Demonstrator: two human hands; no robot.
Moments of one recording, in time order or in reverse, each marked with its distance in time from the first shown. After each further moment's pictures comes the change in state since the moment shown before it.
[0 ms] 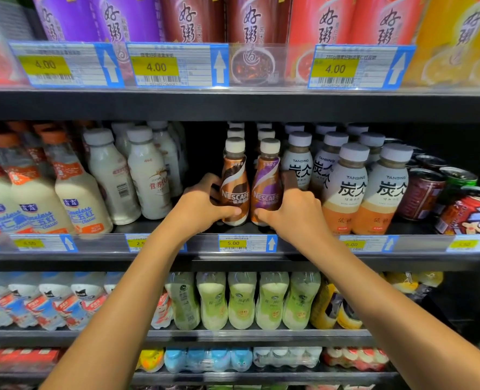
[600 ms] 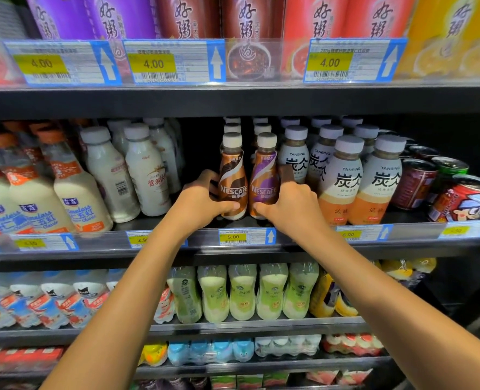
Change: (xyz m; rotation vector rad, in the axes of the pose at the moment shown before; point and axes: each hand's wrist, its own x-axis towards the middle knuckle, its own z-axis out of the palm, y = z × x) left_hand -0.002 0.002 0.000 0.023 0.013 -0.002; right_hand -0.001 -0.002 0.004 0.006 0.007 0.006
